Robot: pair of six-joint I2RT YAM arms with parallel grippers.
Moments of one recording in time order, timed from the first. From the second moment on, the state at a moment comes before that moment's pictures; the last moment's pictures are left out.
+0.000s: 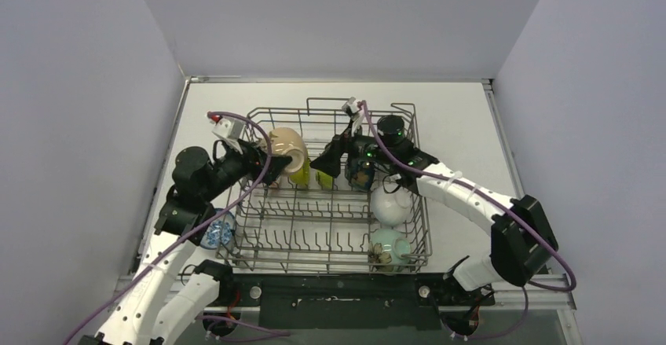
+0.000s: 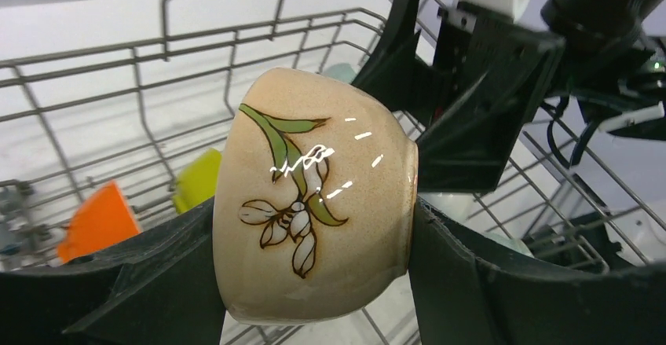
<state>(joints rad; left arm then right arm) -0.28 0.72 0.79 -0.16 0.42 -0.36 0.68 1.47 1.00 0.23 -0.56 0.31</state>
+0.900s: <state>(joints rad) -0.66 0.80 0.60 0.13 0.60 -0.03 0.46 1.13 0.98 -0.07 -0.82 0.20</state>
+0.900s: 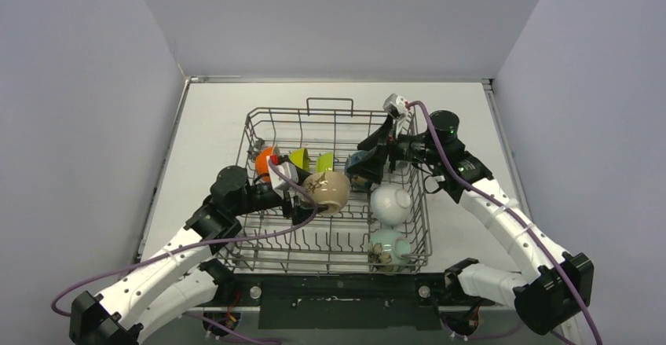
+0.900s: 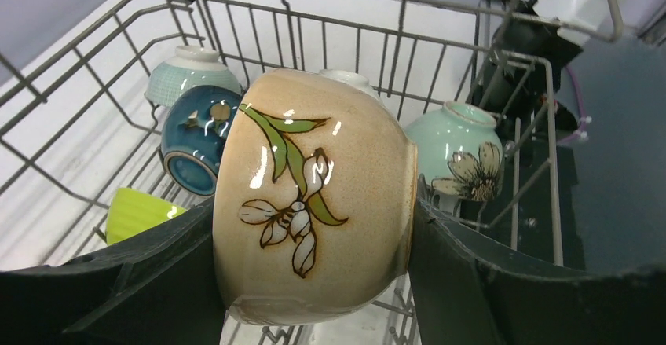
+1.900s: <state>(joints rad) -0.69 0.78 0.55 0.13 0.79 0.43 0.68 1.42 1.22 -0.47 -1.25 -0.13</state>
